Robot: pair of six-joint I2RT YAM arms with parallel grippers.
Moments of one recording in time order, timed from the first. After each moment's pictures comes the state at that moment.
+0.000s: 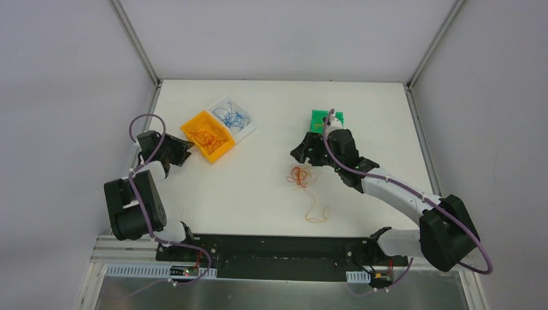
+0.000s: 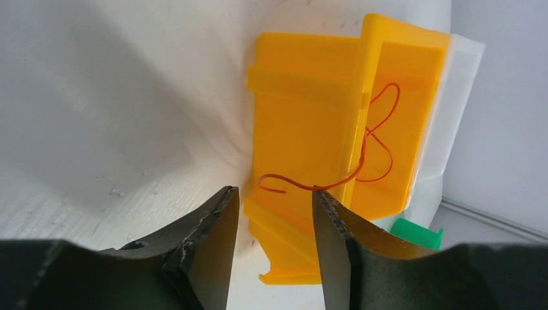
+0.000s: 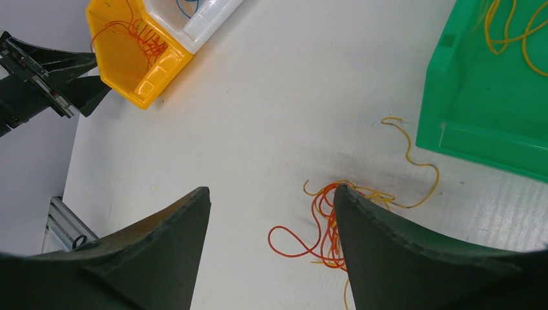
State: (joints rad) left arm 0.36 1.44 0.59 0.17 0.33 -0.91; right arm 0.61 1.27 0.72 0.07 -0.09 0.63
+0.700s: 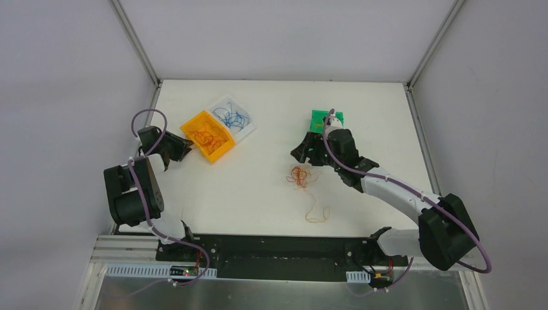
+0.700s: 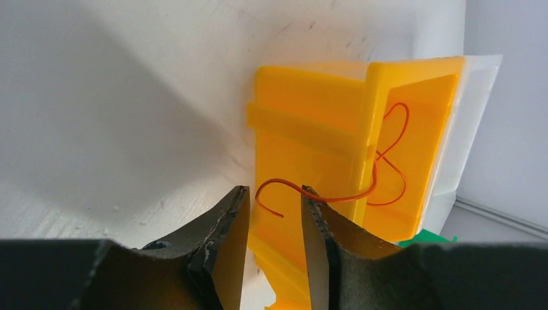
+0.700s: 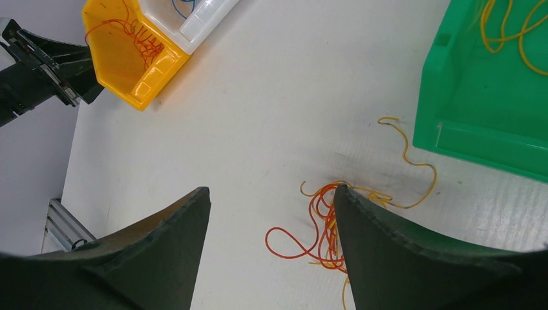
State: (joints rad) left arm 0.36 1.56 0.67 0.21 0.35 -0.87; right arm 0.61 1.28 0.72 0.07 -0.09 0.63
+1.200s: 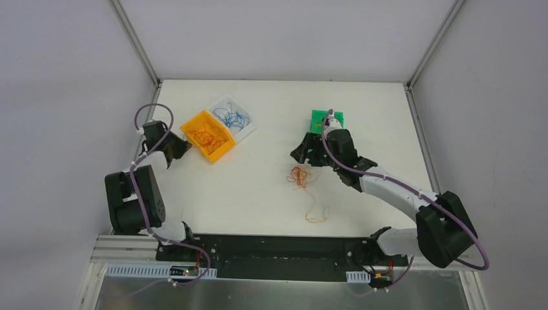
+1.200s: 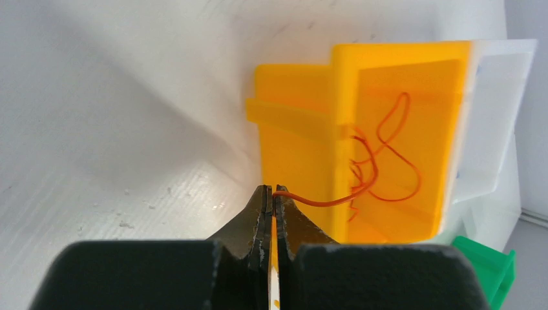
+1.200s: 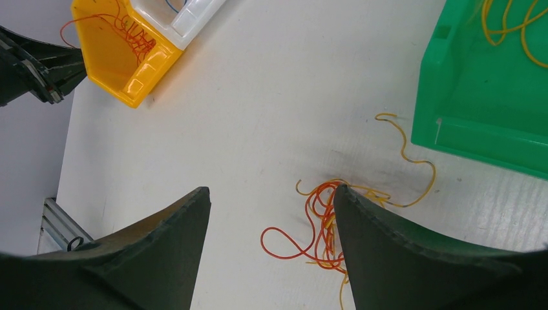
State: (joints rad) left arm 0.30 1.53 0.70 0.11 0.23 -0.78; right arm 0.61 1.30 0.72 0.07 -0.09 0.64
